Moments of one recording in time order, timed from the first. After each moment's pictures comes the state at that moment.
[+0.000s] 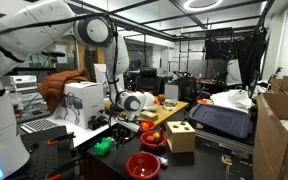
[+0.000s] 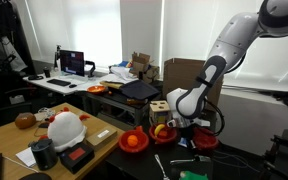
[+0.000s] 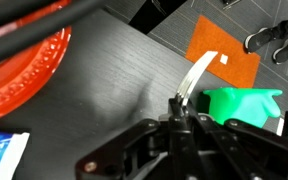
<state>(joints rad) -0.08 0.95 0.22 -1.89 -0.17 2.30 -0.59</state>
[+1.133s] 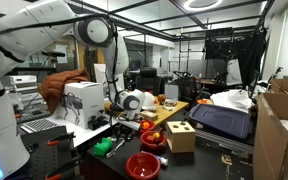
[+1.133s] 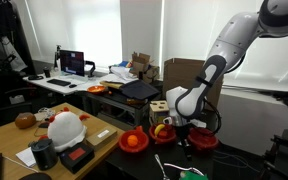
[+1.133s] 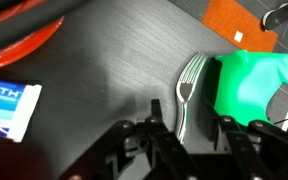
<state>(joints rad) -0.09 0.95 0.24 -1.89 -0.17 2.43 -0.59</state>
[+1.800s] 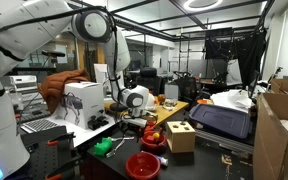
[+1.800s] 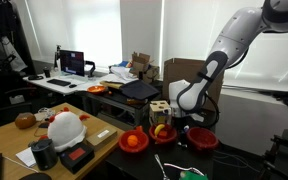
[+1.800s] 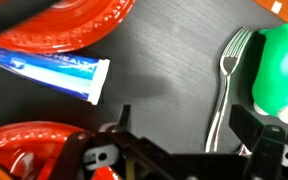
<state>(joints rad) -0.10 0.90 0.20 -1.90 -0.18 2.55 -0.58</state>
